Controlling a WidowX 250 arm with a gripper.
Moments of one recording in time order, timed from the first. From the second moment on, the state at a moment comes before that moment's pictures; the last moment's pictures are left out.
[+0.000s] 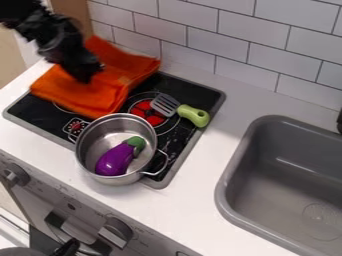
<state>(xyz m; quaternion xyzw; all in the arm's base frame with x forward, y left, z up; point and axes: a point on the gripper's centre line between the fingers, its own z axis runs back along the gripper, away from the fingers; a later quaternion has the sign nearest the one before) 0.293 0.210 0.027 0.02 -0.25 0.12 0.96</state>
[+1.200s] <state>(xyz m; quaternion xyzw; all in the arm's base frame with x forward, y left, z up) 0.220 0.215 0.027 0.02 -0.21 0.14 0.97</state>
